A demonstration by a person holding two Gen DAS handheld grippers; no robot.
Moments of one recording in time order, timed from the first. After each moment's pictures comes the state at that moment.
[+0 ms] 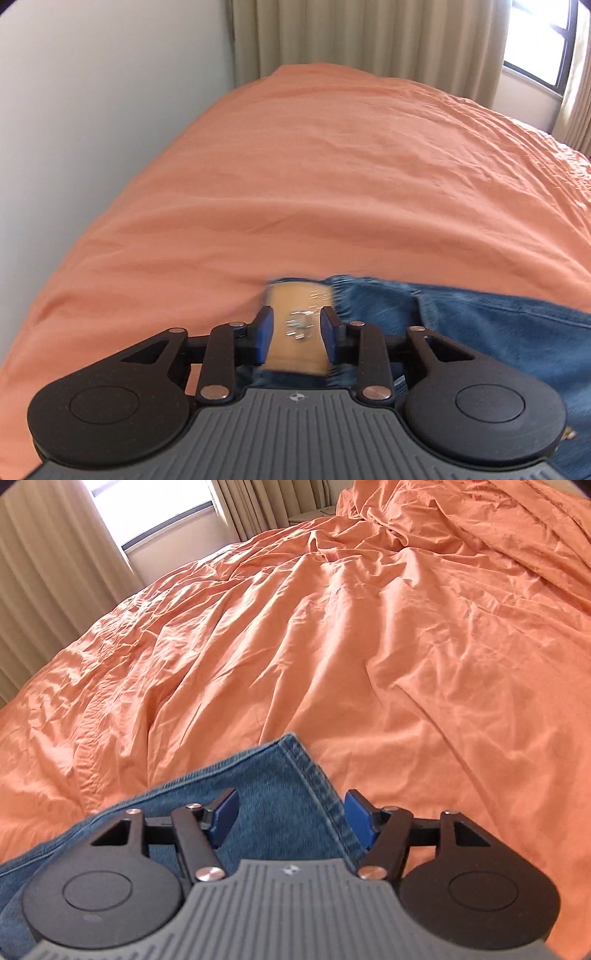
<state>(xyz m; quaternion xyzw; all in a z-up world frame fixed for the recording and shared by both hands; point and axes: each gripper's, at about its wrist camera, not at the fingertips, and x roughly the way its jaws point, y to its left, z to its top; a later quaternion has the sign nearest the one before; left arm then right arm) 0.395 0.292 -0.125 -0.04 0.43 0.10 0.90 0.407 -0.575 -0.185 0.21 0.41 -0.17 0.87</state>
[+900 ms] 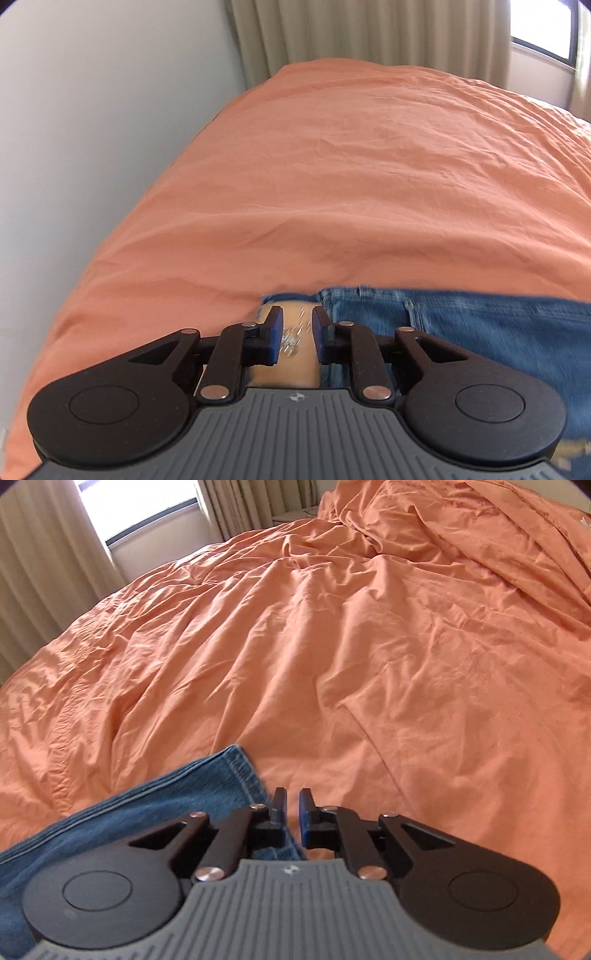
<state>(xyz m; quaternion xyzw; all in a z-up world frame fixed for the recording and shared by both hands) 0.384 0.262 -0.110 0.02 0.43 0.14 0.89 0.367 -0.596 -0.161 0.20 0.43 -0.18 0.86</state>
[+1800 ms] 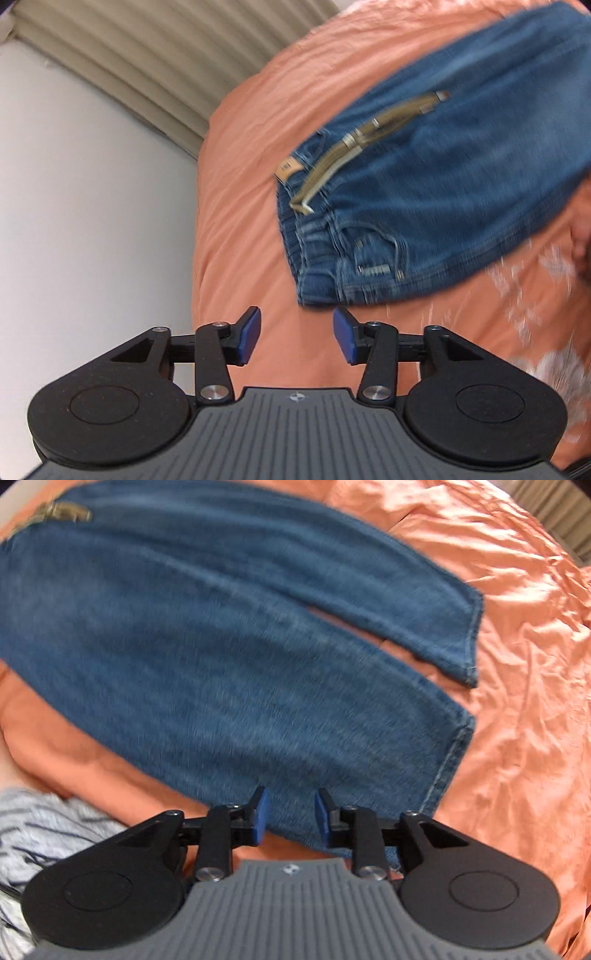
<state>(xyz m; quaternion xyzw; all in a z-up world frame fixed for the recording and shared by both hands) 0.034 0.209 -0.057 0.38 0.42 0.03 0.82 0.197 -0.419 -0.160 -0.18 0.63 0.13 0.75</state>
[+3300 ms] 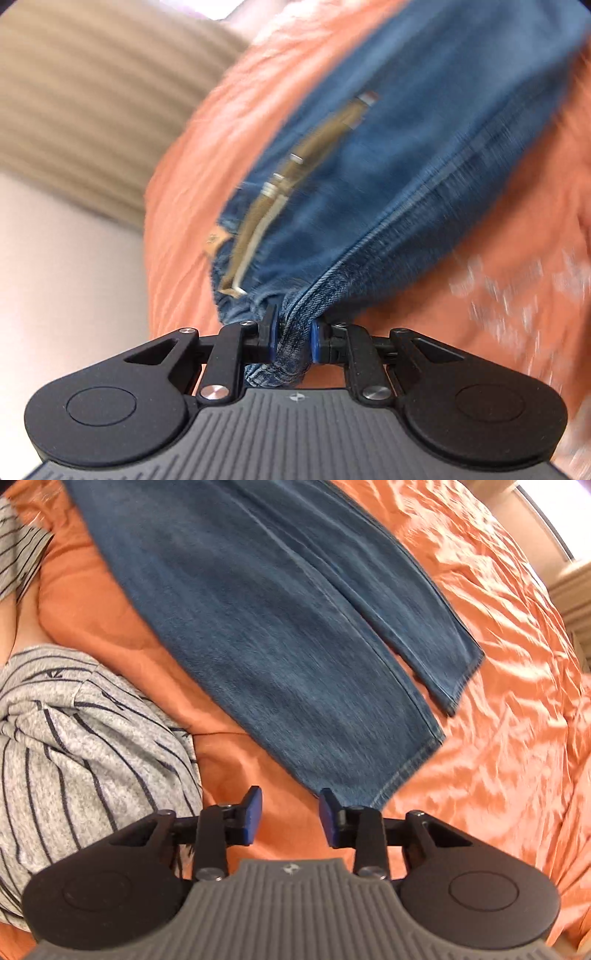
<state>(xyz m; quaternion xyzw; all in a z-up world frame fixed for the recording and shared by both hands) 0.105 0.172 -0.109 0.43 0.36 -0.07 0.83 0.123 -0.407 -0.108 -0.34 0.57 0.20 0.72</state>
